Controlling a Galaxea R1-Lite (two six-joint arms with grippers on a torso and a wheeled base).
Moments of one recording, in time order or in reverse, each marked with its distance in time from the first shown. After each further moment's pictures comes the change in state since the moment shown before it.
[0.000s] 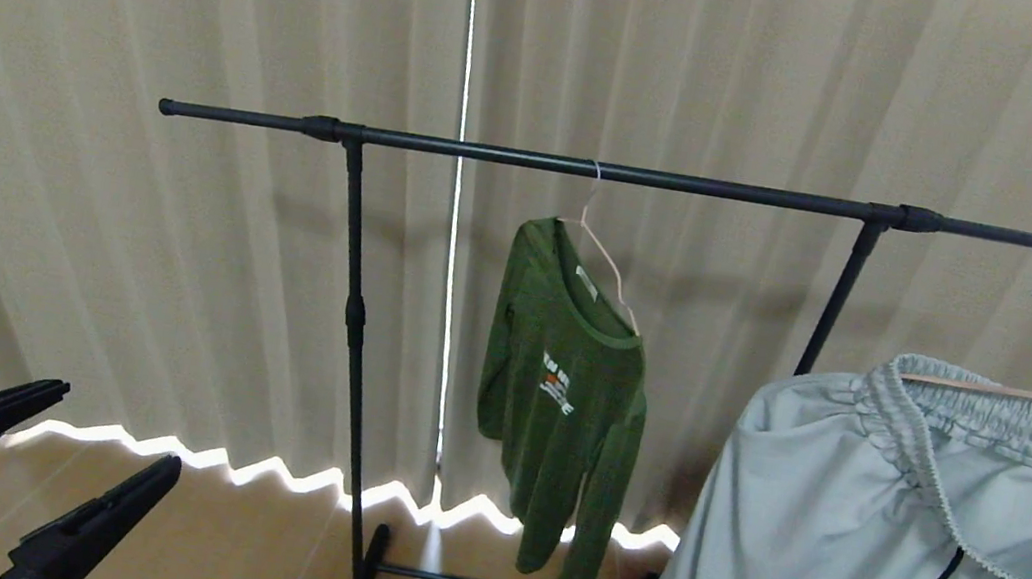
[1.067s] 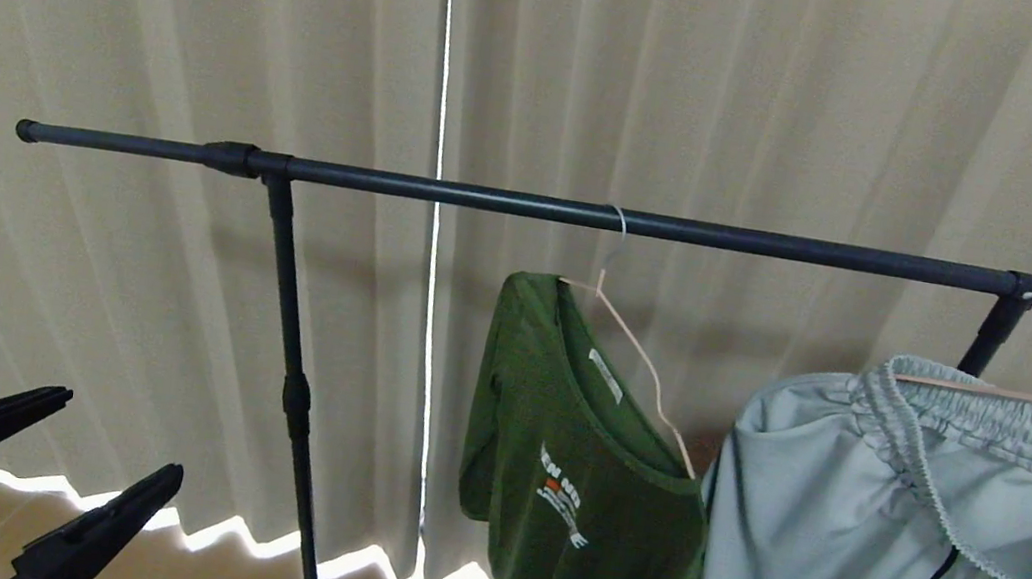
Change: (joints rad) left arm -0.001 0.003 0.009 0.000 -0.001 0.002; right arm 0.006 0.010 0.008 -0.005 0.001 0.005
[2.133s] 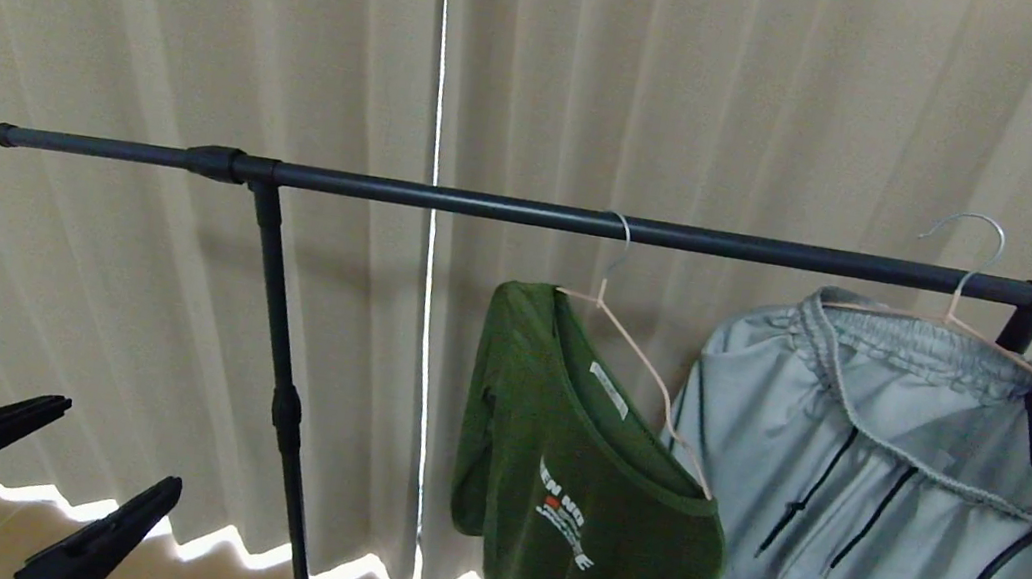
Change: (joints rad) left arm 0.001 -0.001 0.017 -0.001 0.000 0.026; right arm 0.036 0.455 -0.156 -0.247 -0.024 0.112
